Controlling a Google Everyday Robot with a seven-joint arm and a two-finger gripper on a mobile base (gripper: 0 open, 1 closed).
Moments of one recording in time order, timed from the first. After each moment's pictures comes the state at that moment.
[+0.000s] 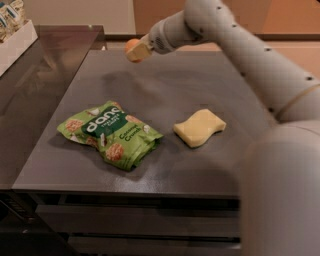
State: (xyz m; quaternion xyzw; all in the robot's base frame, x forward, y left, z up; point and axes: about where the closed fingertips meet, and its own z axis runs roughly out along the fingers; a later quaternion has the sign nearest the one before) arm 0.793 0.053 0.919 -0.46 0.73 0.19 0.46
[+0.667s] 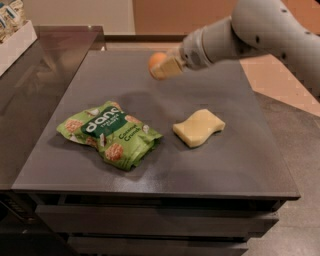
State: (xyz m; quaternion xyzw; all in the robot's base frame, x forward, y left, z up) arm 0.683 -0.025 0.927 -0.46 0.75 0.20 0.44
